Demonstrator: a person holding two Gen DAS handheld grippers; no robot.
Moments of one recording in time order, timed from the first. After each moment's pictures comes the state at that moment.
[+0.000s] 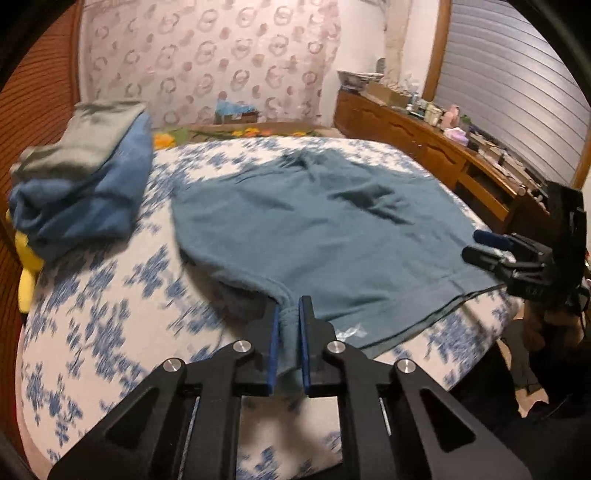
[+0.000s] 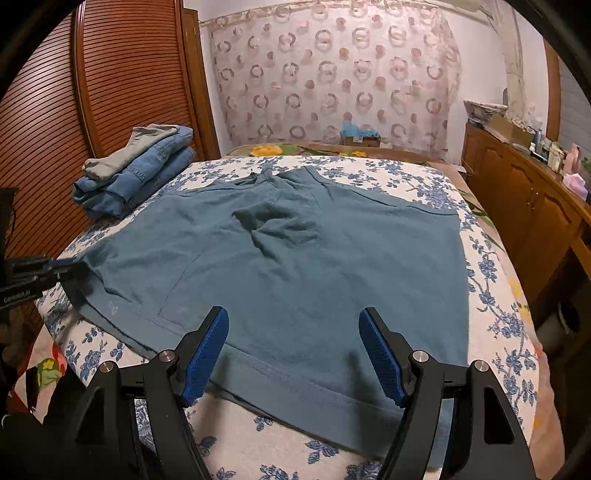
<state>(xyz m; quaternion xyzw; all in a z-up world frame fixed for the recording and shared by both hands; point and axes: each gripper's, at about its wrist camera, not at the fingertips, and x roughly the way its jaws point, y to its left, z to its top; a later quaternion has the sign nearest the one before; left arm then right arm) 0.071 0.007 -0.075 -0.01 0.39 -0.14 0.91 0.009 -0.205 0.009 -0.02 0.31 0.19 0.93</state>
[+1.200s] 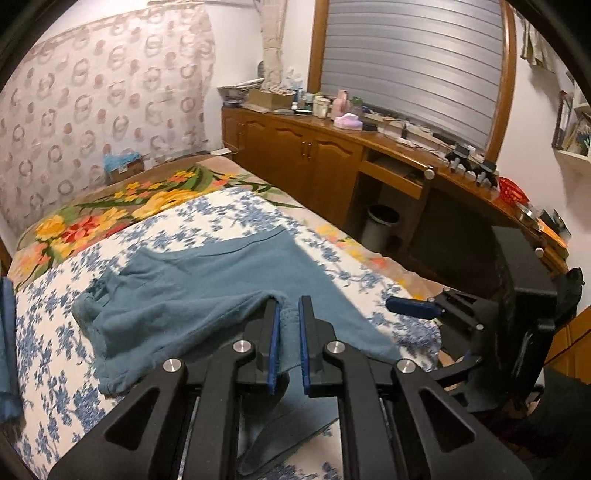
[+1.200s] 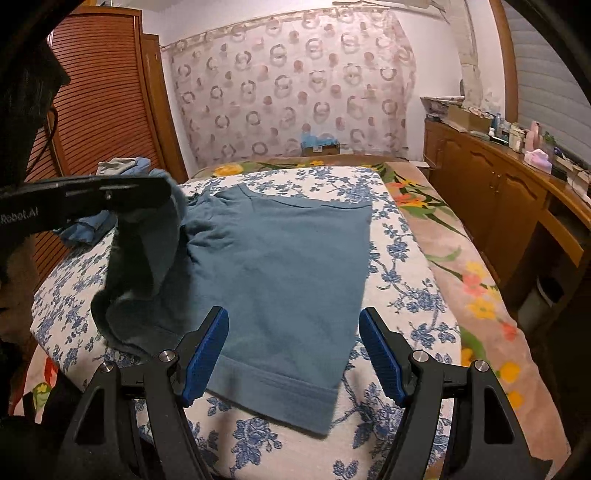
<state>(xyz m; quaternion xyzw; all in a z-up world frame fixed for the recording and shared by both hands) 0.127 -0.192 -0.004 0.07 0.34 -0.32 0.88 -0.018 -0.232 0.006 0.02 0.29 0.13 0.95</state>
